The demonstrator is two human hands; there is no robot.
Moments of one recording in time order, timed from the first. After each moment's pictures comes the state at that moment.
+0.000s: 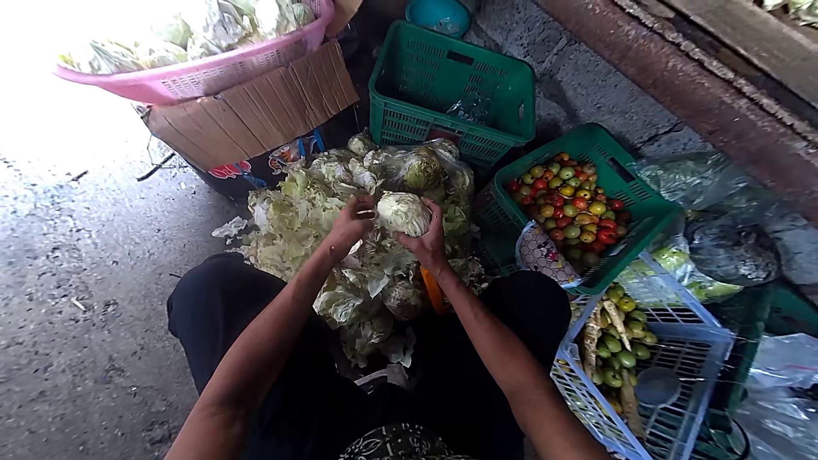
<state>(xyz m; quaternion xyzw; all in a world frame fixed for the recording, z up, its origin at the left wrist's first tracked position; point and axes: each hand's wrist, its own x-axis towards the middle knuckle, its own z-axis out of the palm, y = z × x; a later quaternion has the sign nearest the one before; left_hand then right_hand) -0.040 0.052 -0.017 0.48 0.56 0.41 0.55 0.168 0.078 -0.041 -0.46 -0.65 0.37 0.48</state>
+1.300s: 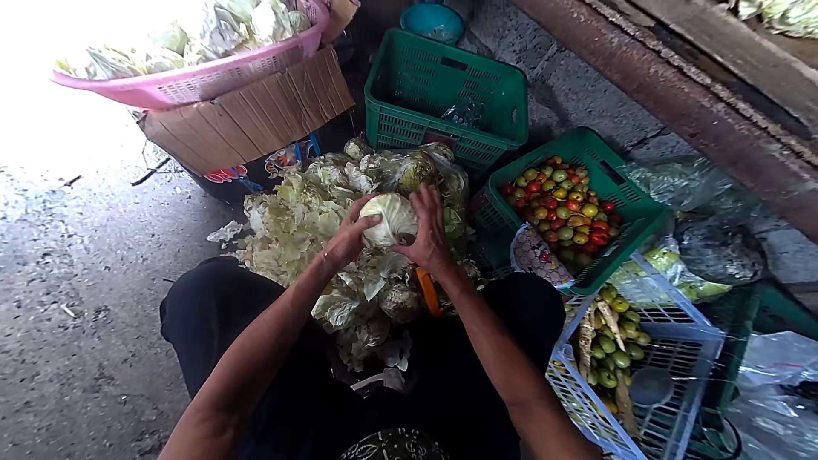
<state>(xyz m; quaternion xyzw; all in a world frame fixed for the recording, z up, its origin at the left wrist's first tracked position) -0.021 0.051 -0.025 0.40 0.39 0.52 0.64 0.182 0.069 0.010 -0.38 -0.83 0.14 0.38</state>
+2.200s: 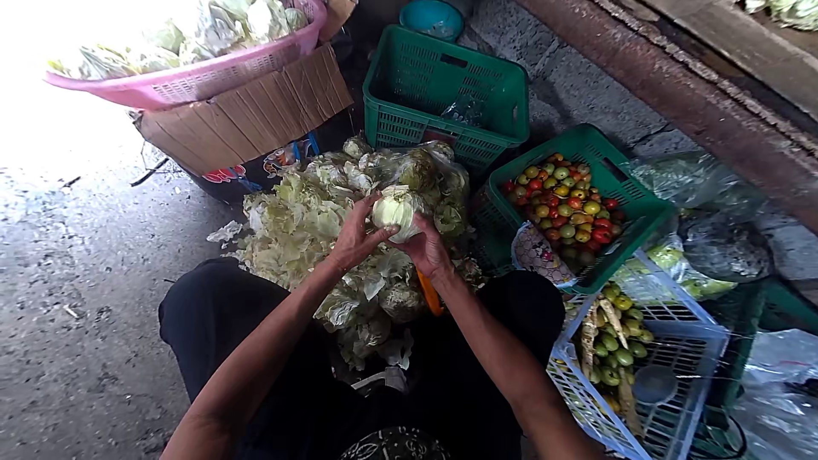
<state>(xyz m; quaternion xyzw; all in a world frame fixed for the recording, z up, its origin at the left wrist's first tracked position) -0.011 0.043 -0.007 0.63 0.51 0.45 0.38 0.166 0.066 -0.007 -0.35 -0.22 0.78 0.48</state>
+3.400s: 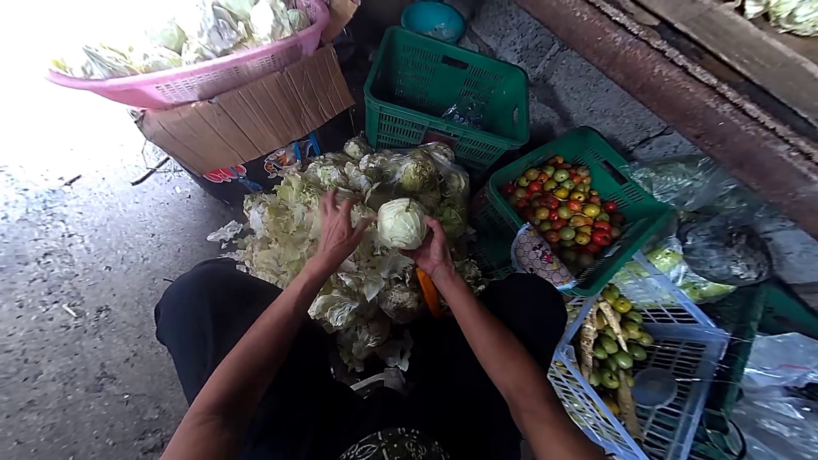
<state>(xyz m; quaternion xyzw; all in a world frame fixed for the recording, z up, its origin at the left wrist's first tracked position) -0.039 0.051 -0.022 0.64 0.66 0.33 0.20 0.180 0.082 -0.032 -0.45 -0.22 0.75 0.42</state>
